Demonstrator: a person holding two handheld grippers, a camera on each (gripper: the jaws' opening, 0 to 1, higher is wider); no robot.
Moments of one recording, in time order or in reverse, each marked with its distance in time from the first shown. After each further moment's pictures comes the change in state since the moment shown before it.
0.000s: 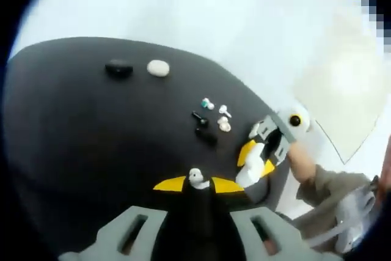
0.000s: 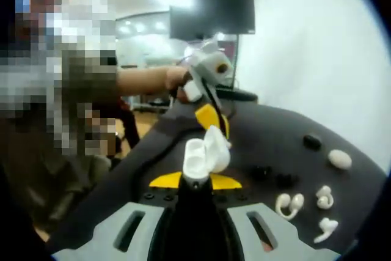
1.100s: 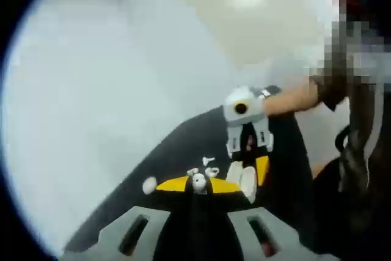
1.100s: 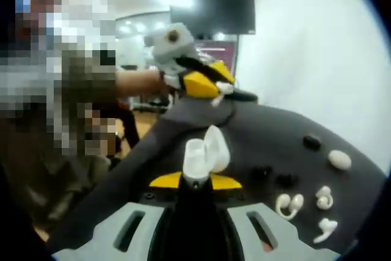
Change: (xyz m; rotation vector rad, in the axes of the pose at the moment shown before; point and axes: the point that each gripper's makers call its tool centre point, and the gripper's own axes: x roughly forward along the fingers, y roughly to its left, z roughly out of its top) left arm -0.037 -0.082 0.048 1.210 -0.370 0.072; right arm 0.000 0.000 0.000 -0.004 0.000 -0.001
